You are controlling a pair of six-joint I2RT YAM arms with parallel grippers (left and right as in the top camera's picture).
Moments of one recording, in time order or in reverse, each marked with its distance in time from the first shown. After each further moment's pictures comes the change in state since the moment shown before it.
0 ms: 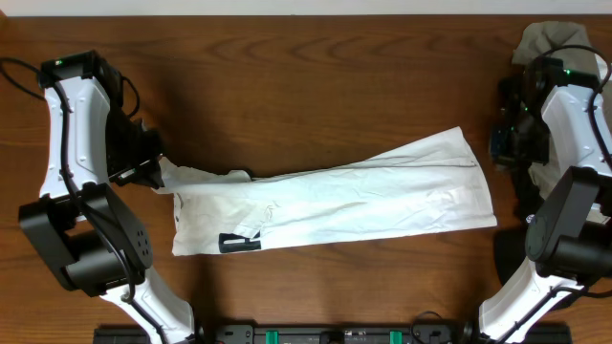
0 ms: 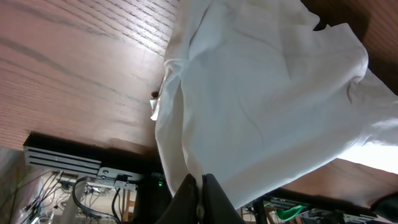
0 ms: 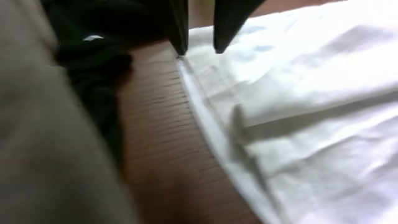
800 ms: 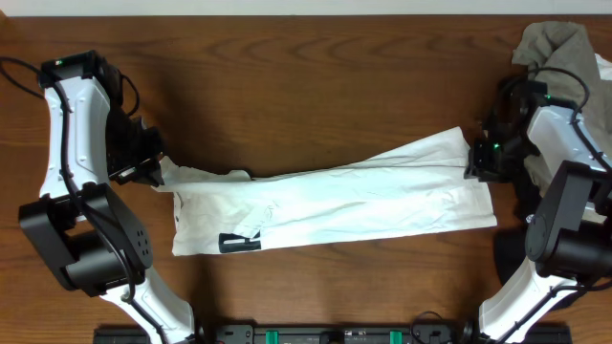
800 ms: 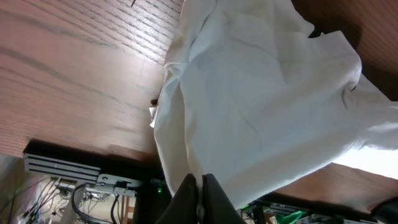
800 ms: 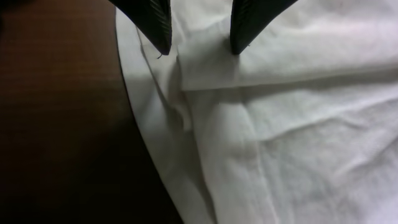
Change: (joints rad) left arm 0.000 0.000 0.000 0.024 0.000 0.000; right arm 0.000 0.000 -0.224 0.269 -0.173 -0.061
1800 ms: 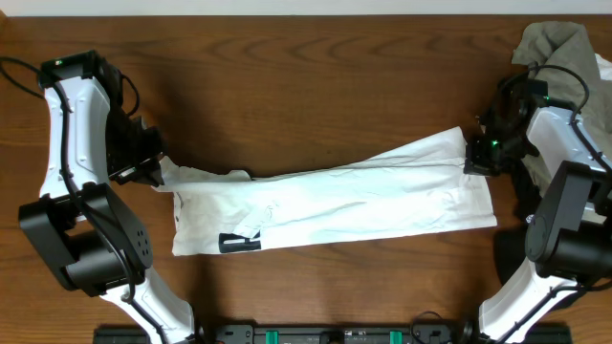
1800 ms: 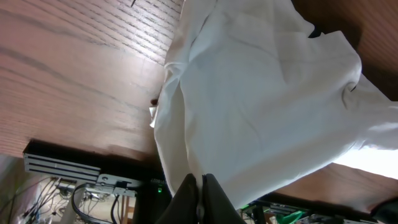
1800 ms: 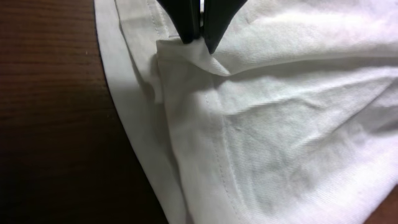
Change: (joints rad) left arm 0.000 -0.002 0.000 0.000 0.000 0.000; right arm 0.001 -0.006 0.001 0.042 -0.072 0.005
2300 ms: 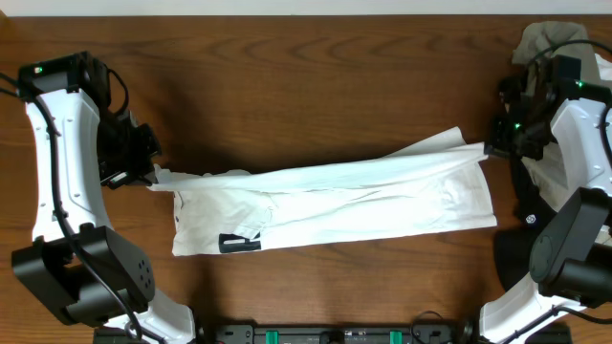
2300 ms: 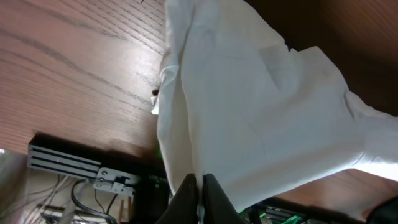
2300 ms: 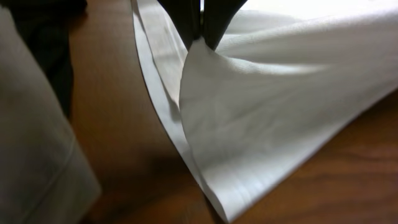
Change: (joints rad) left arm 0.000 -0.154 -0.001 -0.026 0.000 -0.023; right arm -0.028 -0.106 0.126 -0.123 0.040 0.003
